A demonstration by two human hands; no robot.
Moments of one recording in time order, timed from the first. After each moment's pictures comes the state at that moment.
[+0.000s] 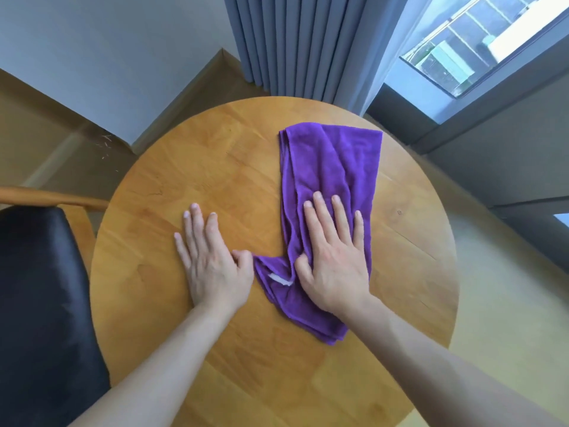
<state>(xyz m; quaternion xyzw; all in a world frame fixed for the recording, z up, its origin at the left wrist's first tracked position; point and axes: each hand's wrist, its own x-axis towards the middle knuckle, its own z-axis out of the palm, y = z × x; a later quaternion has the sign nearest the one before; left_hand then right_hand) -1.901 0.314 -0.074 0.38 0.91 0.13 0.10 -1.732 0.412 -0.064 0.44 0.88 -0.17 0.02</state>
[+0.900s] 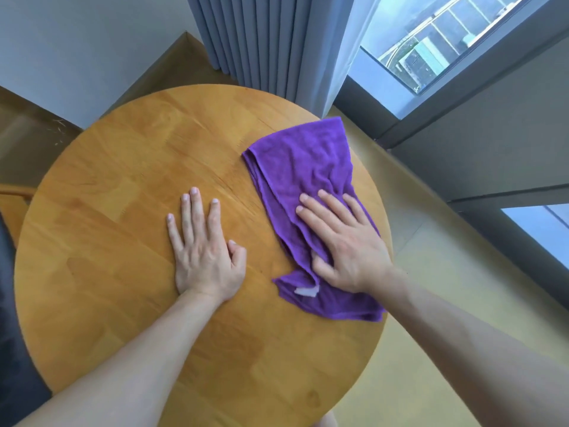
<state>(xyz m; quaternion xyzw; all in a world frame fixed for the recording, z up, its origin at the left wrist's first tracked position) -1.836 0.351 -0.085 0.48 0.87 0.08 0.07 -1.614 0.494 -0.069 0.26 0.95 -0.14 0.02</state>
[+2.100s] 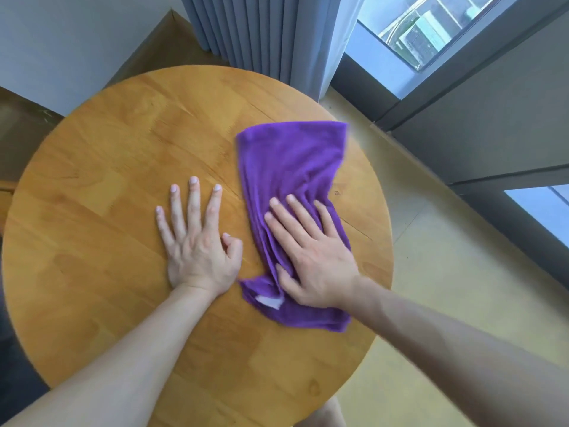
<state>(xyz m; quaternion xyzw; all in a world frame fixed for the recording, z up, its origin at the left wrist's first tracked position) -1.837 0.350 -0.085 0.48 0.87 0.06 0.07 -1.643 0.446 -0.071 0.24 0.96 -0.16 0.02</state>
